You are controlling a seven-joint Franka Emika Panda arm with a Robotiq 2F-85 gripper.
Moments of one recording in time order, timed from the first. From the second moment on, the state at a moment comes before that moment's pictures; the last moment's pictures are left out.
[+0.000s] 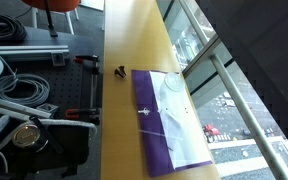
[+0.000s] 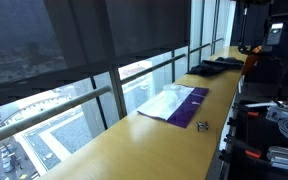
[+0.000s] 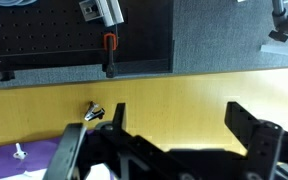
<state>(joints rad) 0.21 -0.76 0.08 -2.70 0.34 1.99 0.10</state>
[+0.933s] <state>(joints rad) -0.07 -0.43 0.05 -2.78 0.02 2.60 0.09</state>
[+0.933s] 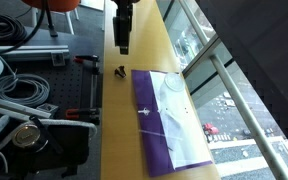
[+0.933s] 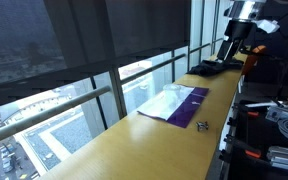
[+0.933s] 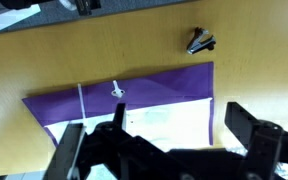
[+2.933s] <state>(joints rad) -0.21 0.58 -0.10 -2.06 0.01 2.78 -0.07</state>
